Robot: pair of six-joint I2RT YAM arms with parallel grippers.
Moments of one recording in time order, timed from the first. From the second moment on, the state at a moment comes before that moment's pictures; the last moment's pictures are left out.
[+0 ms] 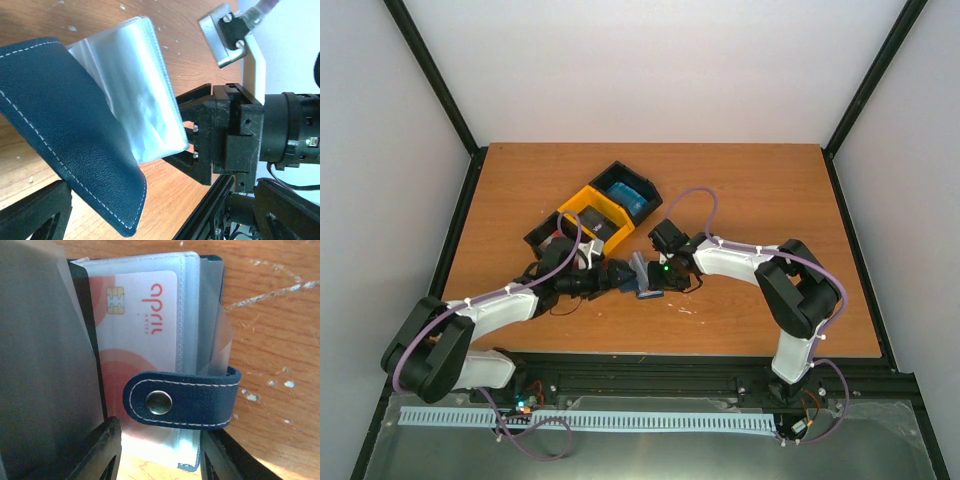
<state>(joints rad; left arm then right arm) -0.51 1.30 0.46 0.19 0.60 -0.87 0.75 1.81 1.08 -0.50 -0.23 0.63</state>
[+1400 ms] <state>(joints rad) -0.51 1.44 0.53 0.36 0.84 -0.87 0.75 1.80 1.12 -0.55 -0.06 0.59</state>
